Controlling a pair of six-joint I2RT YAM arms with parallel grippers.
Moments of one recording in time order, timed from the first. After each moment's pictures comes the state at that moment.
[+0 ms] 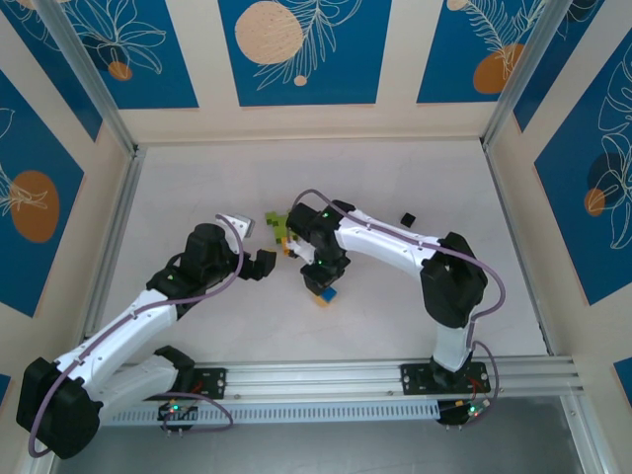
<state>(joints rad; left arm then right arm) -0.52 0.96 0.63 -0.24 0.06 -0.13 0.88 1.85 1.50 -1.22 -0.17 0.05</state>
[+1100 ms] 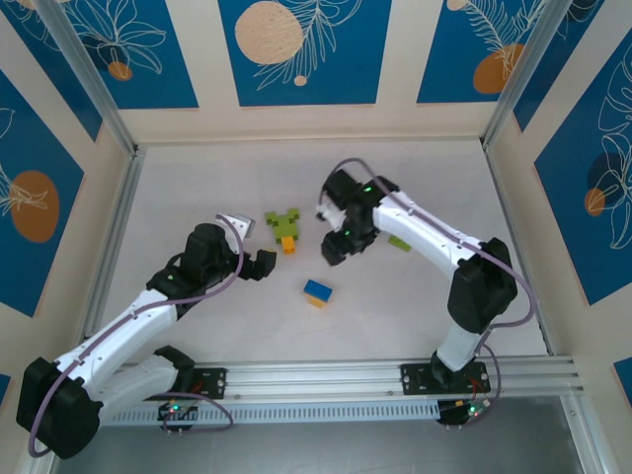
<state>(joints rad) -0.53 0.96 0.63 -0.24 0.07 -0.13 0.62 1.71 1.50 -1.18 -0.10 0.02</state>
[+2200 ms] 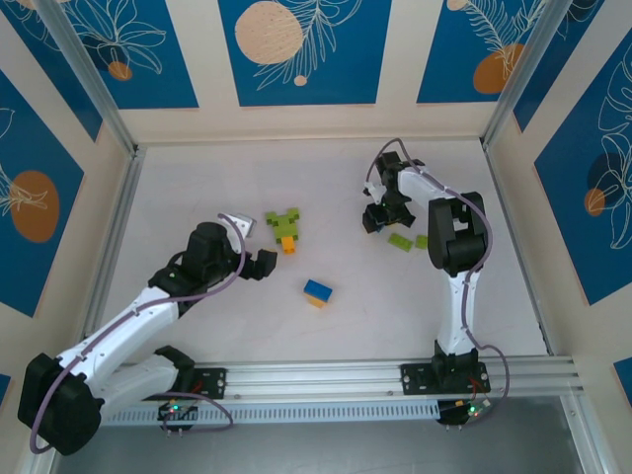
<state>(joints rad) -0.53 0.99 0.64 -0.25 0.07 -0.12 0.21 2.16 1.66 -0.98 -0.11 -0.18</state>
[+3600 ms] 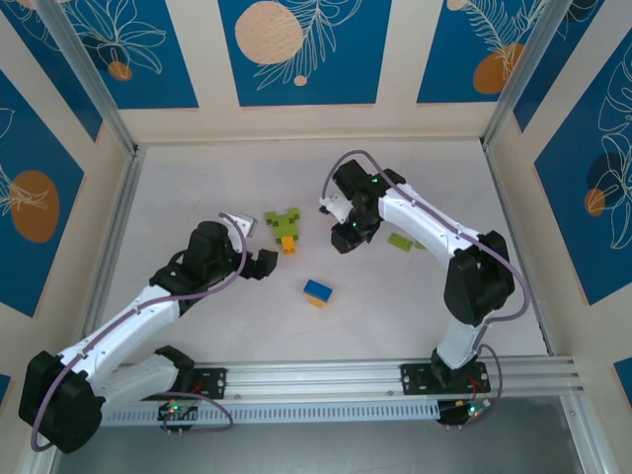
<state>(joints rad) -0.53 1.00 0.65 -0.25 0.07 -0.12 0.59 1.74 1.52 -1.14 -0.17 -0.17</state>
